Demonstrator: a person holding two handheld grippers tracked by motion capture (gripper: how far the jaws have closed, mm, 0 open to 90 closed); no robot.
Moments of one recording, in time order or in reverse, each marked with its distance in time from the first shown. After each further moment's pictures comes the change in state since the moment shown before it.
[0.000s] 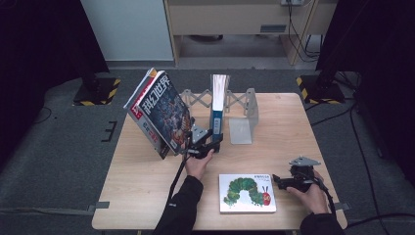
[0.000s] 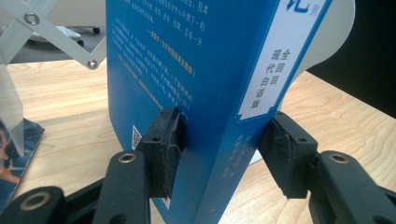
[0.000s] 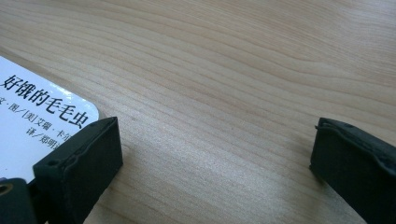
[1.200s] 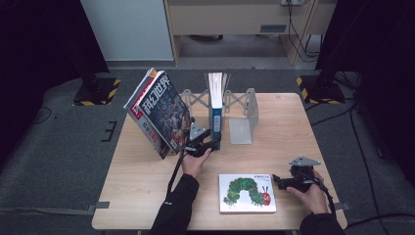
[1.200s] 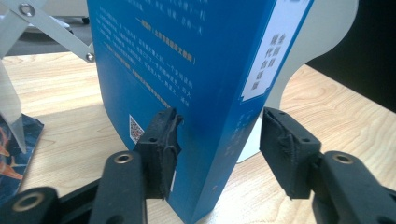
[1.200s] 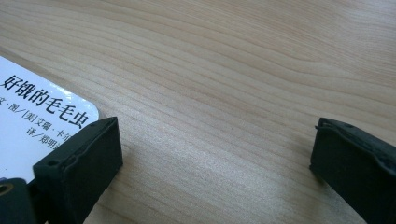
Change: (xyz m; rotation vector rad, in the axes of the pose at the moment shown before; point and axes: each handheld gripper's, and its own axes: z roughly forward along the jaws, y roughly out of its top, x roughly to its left) left arm 0.010 0.004 -0.006 0.040 -0.036 -0.004; right arm 0.000 0.000 0.000 0.000 0.000 0.000
